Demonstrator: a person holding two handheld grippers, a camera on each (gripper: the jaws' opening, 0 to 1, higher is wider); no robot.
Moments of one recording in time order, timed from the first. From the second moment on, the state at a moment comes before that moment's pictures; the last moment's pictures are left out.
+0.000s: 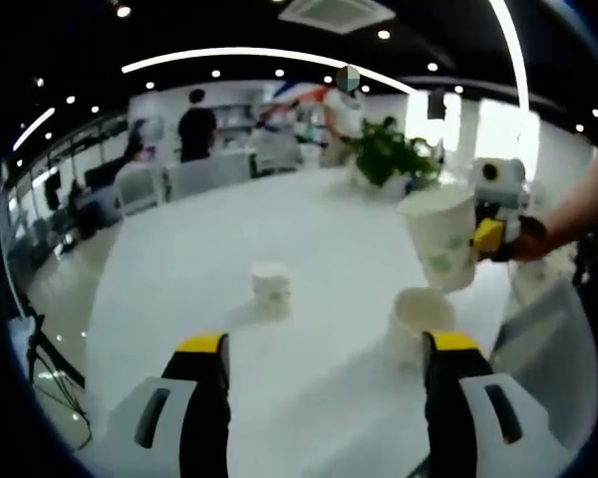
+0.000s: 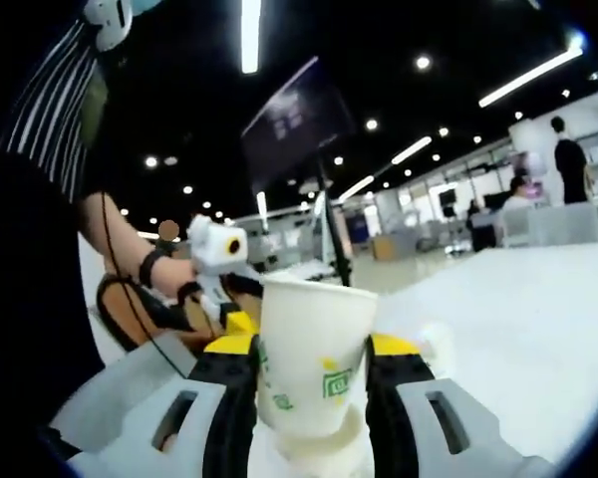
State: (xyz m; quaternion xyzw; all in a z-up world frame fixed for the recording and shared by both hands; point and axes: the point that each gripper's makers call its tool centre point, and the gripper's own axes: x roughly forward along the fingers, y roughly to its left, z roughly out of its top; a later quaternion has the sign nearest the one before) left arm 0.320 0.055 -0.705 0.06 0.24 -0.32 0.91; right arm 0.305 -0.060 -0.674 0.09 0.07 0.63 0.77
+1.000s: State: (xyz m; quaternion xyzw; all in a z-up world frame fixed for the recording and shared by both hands) left arm 0.325 0.053 -0.711 0.06 0.25 -0.32 0.91; right arm 0.298 -0.050 -0.714 0.05 0.09 0.64 0.76
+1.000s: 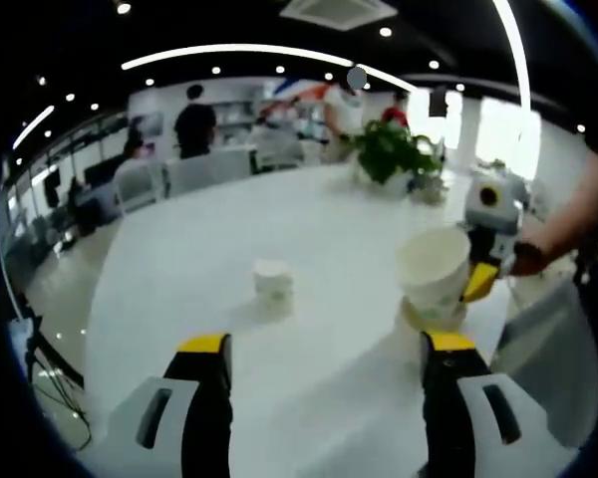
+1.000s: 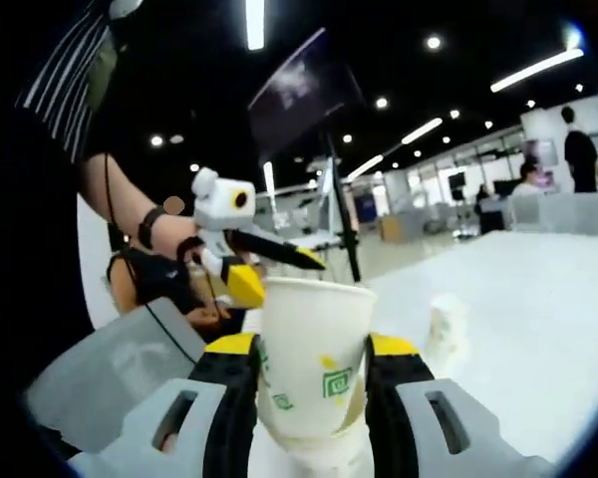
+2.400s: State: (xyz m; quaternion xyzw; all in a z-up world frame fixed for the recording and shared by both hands) left arm 0.321 0.053 -0.713 0.07 0.26 -0.33 0.90; right arm 0.284 -0.054 -0.747 -0.02 0.12 0.64 0.76
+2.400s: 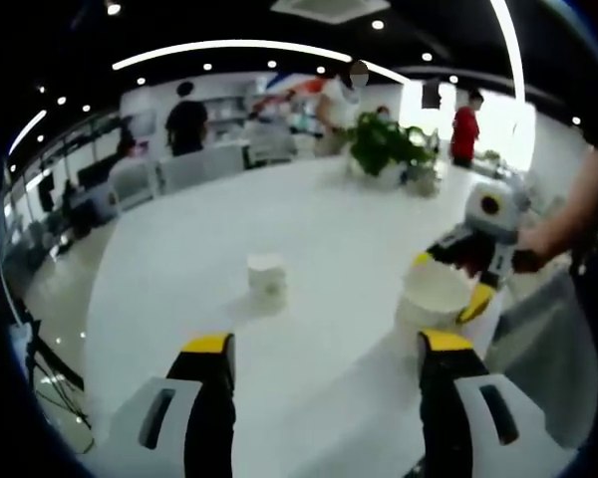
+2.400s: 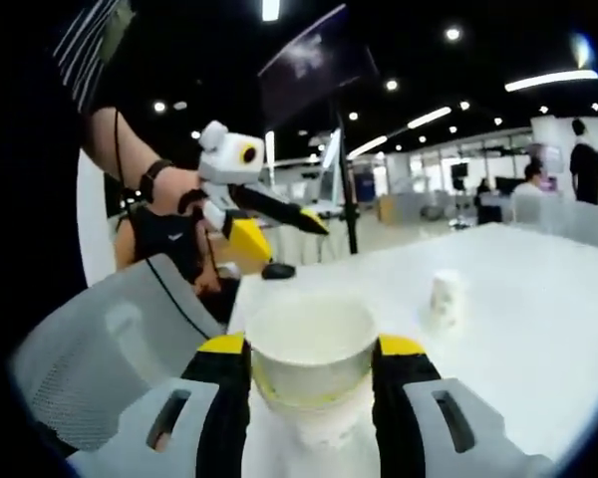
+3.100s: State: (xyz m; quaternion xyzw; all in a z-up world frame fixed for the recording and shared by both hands) left arm 0.317 0.053 -0.716 0.07 0.26 -0.33 0.90; right arm 0.291 -0.060 -0.751 -0.05 0.12 0.63 0.77
